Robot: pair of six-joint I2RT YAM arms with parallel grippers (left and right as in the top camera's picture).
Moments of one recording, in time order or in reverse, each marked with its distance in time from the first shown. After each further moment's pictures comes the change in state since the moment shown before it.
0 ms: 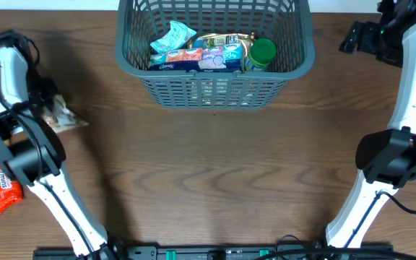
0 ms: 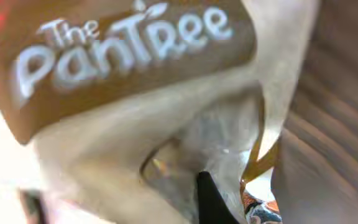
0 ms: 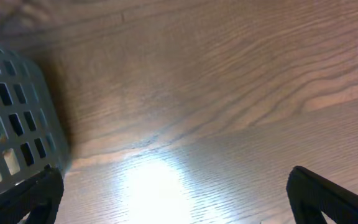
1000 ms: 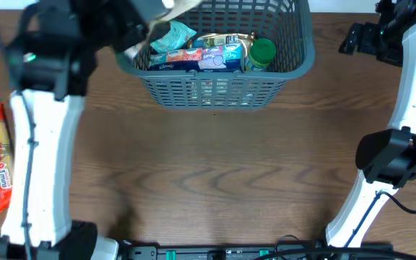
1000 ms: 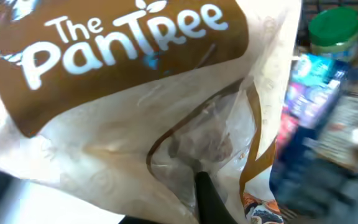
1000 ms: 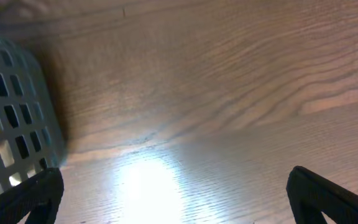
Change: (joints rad) left arm -0.603 -0.673 0.024 0.403 0.364 1.138; right arm 0.000 0.000 0.000 -0.009 0.000 -0.045
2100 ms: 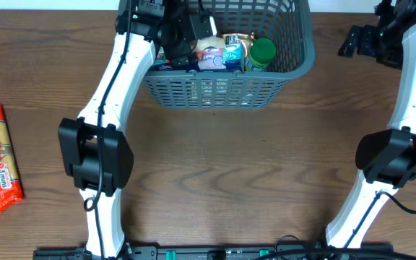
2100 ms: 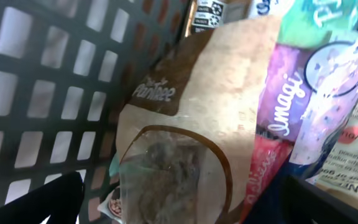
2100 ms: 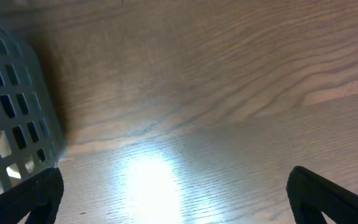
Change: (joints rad) left arm -0.085 0.489 -0.002 0.077 0.003 0.024; right arm 0.000 0.000 0.000 -0.029 0.000 0.000
